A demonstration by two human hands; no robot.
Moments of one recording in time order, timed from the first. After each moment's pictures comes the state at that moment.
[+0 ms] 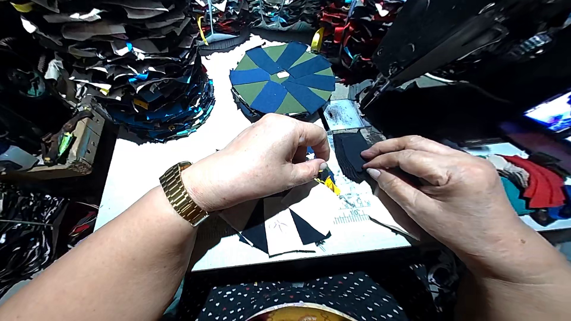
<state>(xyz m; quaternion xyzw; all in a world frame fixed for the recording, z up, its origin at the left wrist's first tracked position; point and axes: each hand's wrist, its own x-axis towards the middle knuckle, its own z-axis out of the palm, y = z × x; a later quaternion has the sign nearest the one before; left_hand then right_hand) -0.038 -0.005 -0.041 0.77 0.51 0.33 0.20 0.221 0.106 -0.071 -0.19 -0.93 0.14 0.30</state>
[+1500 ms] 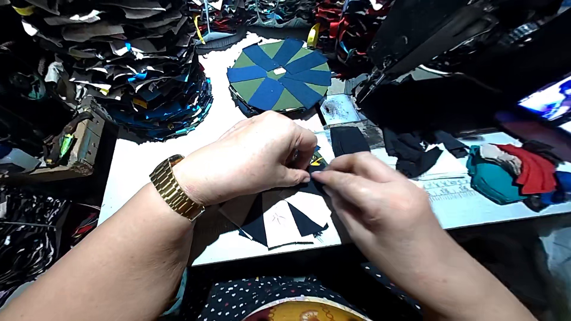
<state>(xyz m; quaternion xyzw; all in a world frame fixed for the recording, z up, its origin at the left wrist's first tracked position) -0.043 -0.009 -0.030 0.80 0.54 0.21 0.15 0.188 0.038 -0.073 -0.18 -0.93 0.11 0.30</state>
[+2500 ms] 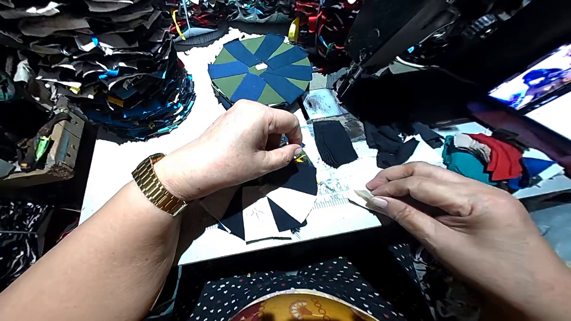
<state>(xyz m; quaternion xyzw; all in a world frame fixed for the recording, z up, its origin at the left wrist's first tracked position) -0.043 -0.003 -0.041 0.80 0.49 0.32 0.15 0.266 0.061 -0.069 -0.28 -0.90 0.22 0.27</state>
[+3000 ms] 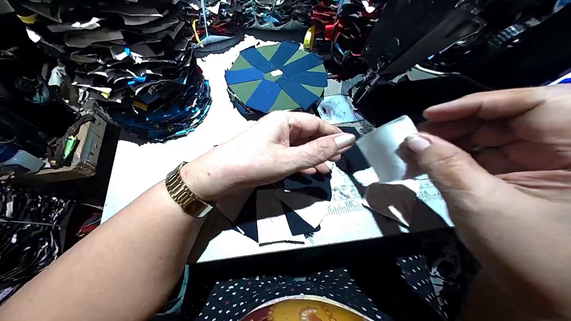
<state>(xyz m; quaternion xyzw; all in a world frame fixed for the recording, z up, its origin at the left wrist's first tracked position) -0.022 -0.009 -0.028 0.61 0.45 0.43 0.49 0.218 0.066 -0.039 -0.26 -0.83 0.25 0.43</state>
